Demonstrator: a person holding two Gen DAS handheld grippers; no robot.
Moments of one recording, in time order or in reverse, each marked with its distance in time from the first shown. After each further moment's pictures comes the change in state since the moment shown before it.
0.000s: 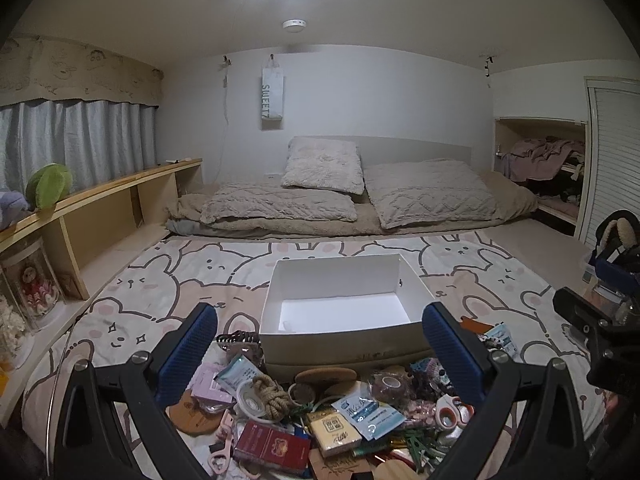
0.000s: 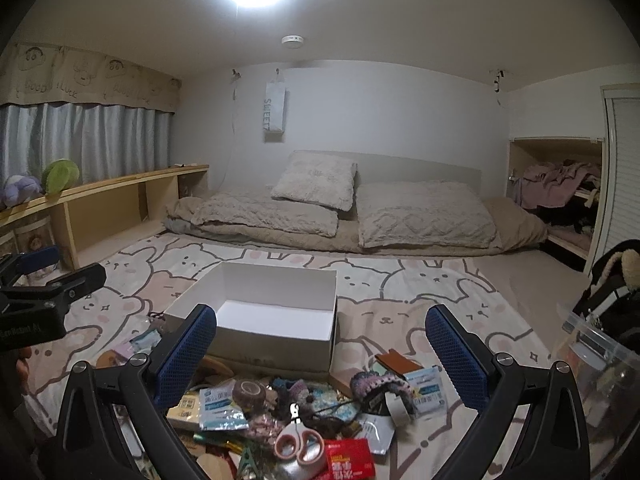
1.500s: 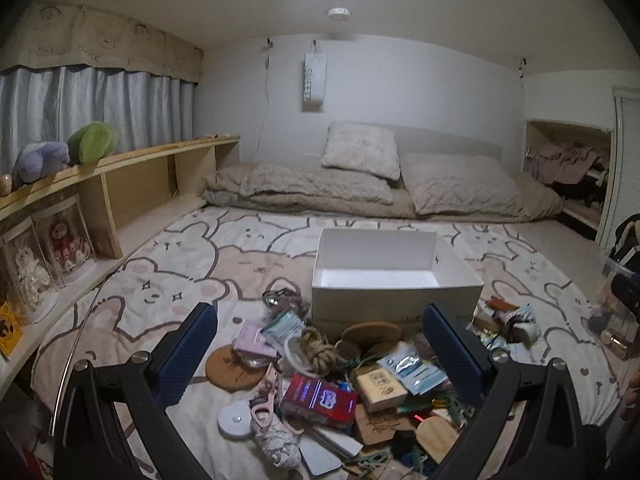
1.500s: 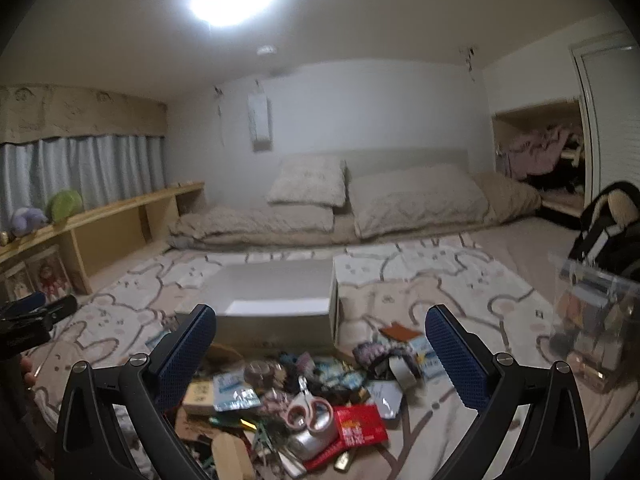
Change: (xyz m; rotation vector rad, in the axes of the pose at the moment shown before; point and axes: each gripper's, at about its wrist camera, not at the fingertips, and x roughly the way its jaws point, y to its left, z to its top) left arm -0.016 0.056 -0.058 -0.068 0.050 0.090; right arm -0.023 -0.026 -0.044 0.139 0.016 0.018
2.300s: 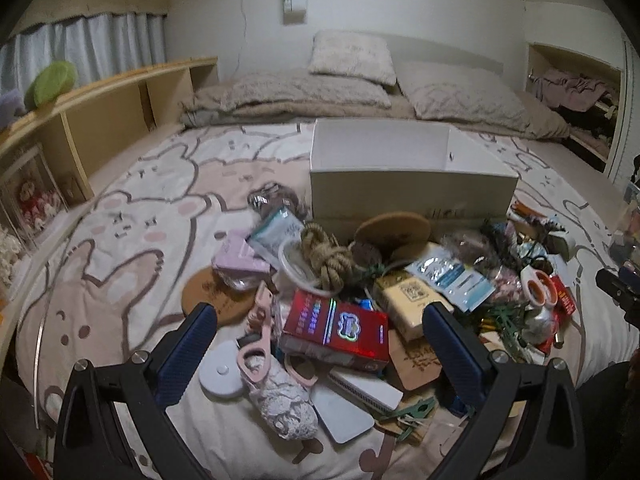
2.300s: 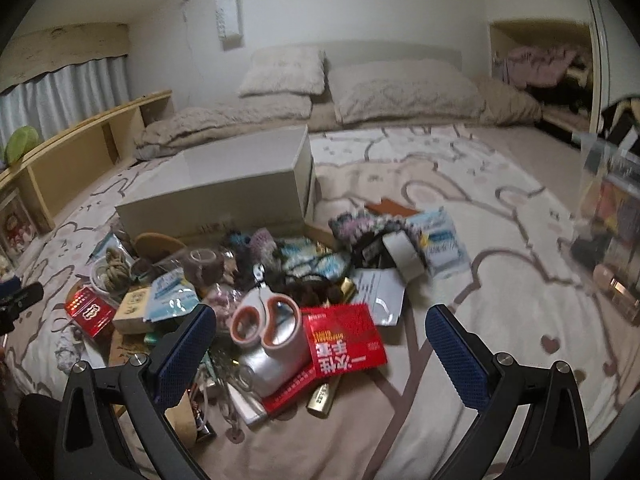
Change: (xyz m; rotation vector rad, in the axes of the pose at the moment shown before) left arm 0.091 0.009 -0.066 0.075 0.313 -0.024; right arm 0.091 -0.024 -0.087 0.060 0.351 -0.055
